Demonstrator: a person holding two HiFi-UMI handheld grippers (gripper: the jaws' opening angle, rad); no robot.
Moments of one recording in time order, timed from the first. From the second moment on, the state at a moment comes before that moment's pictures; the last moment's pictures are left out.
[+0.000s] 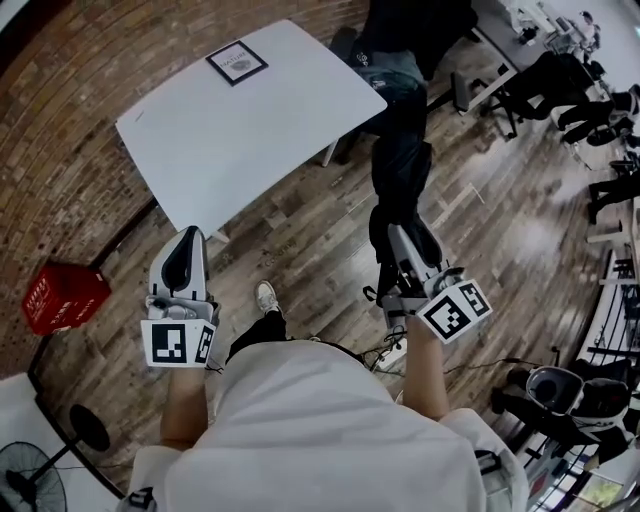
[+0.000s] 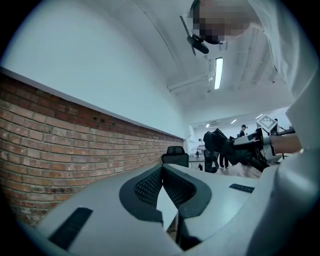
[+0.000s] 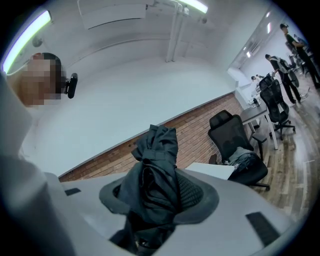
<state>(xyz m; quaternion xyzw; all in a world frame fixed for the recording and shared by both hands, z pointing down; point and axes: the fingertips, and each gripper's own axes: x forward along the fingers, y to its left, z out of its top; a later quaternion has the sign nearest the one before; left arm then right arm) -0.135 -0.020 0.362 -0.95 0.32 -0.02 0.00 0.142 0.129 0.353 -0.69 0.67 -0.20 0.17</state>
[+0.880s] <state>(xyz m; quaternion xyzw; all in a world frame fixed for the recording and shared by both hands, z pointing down) -0.068 -0.163 0.372 -0.96 0.28 -0.01 -0.03 0.174 -0.014 0.339 -0.69 0.67 -0.20 0.17</state>
